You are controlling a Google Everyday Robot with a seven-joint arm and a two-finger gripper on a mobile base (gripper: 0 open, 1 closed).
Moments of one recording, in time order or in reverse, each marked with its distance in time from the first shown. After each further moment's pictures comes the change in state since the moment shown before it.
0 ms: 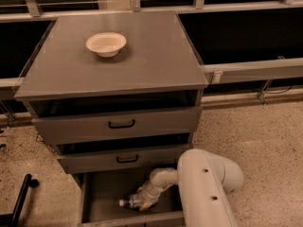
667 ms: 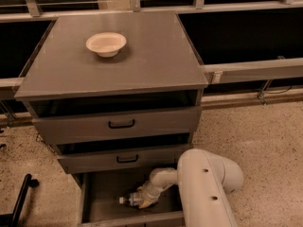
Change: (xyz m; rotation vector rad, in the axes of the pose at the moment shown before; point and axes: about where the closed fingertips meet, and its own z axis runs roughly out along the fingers) arm 0.000 0.000 0.000 0.000 0.000 0.000
